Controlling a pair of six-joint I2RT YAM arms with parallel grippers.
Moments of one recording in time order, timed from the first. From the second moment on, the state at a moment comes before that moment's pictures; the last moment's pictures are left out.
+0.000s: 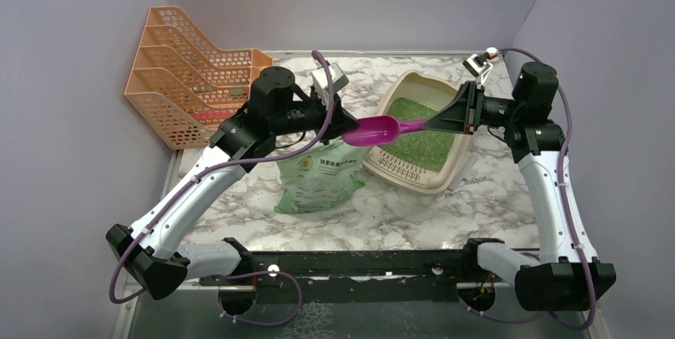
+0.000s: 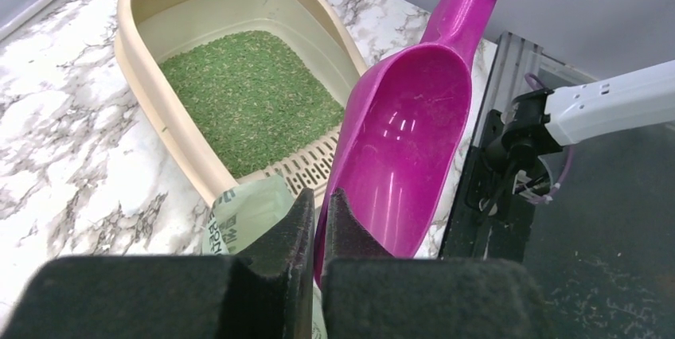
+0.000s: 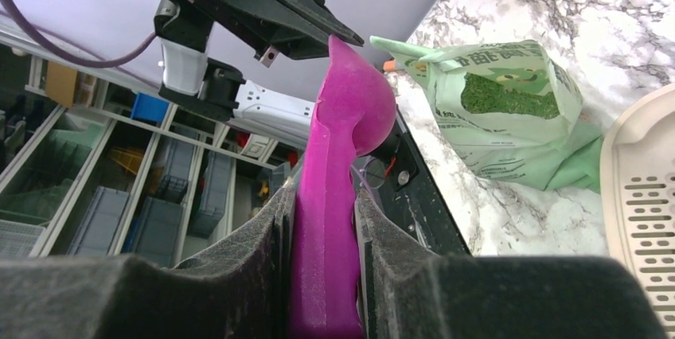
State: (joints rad) left arm -0.68 1.21 1.36 -0.40 0.54 -0.07; right arm -0.01 1.10 1.19 -0.38 -1.39 0.65
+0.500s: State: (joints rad) left arm -0.65 1.13 1.34 -0.57 0.35 0.06; right arm 0.03 1.25 1.42 -0.83 -1.09 0.33
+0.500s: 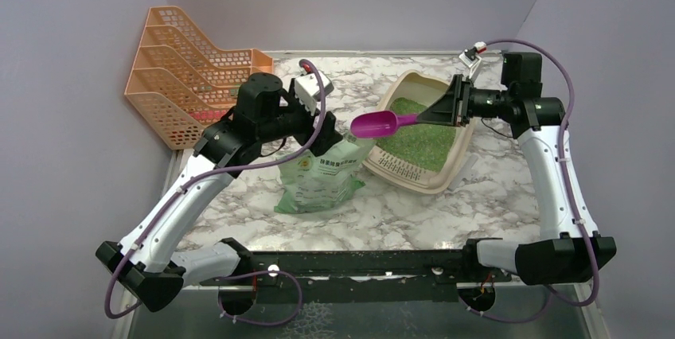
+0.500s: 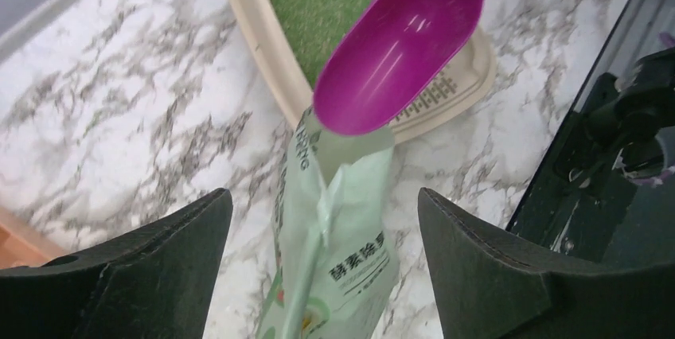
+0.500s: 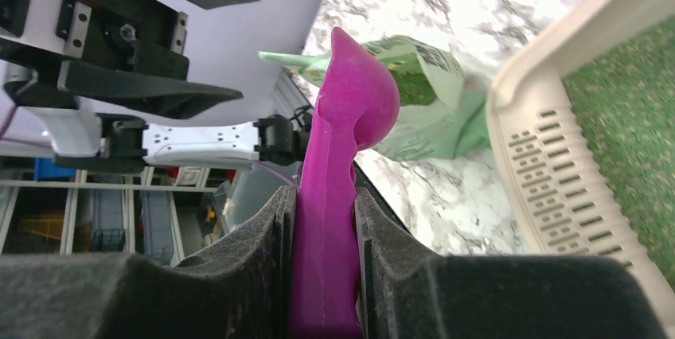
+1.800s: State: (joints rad) left arm -0.58 1.11 1.17 -0.92 0.51 0.16; right arm 0.66 1.59 1.60 -1.10 -0.57 0.29
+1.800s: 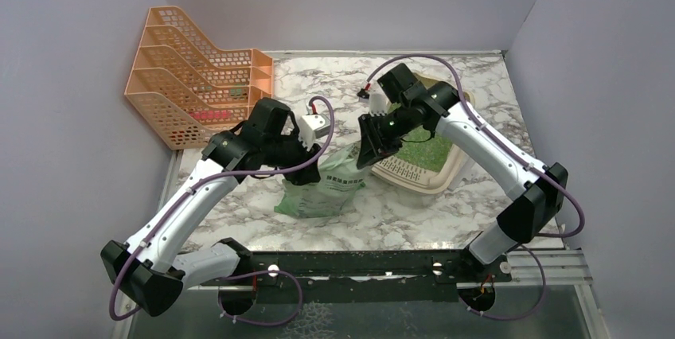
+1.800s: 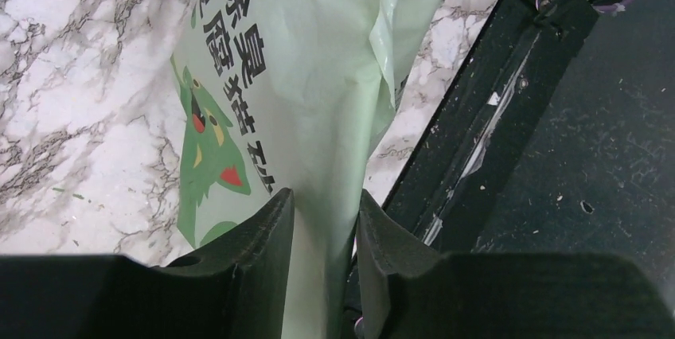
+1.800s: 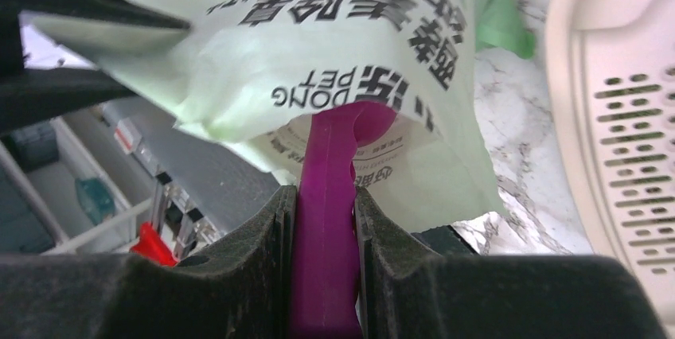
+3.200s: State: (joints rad) left arm -0.57 1.13 1.17 -0.90 0.49 0.17; right arm 0.79 1.88 1.88 -1.18 -0.25 0.34
